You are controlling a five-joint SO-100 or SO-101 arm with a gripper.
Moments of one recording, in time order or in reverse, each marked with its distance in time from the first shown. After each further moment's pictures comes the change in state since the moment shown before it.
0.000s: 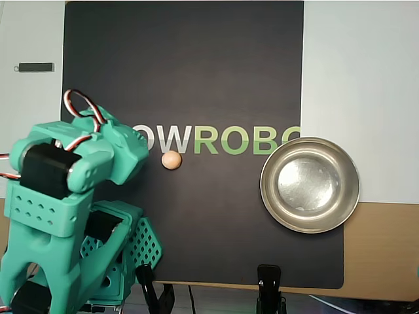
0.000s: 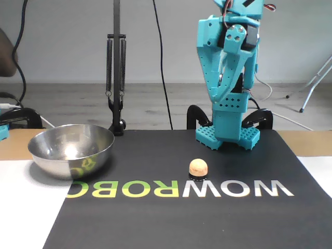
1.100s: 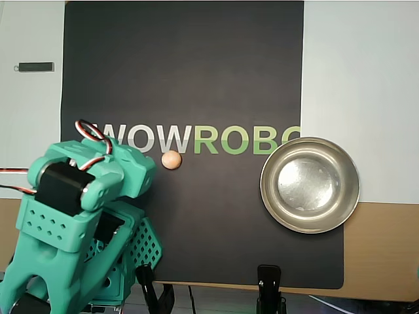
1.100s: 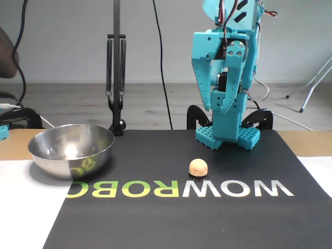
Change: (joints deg) arm 3.0 8.7 13.4 -0.1 -17.5
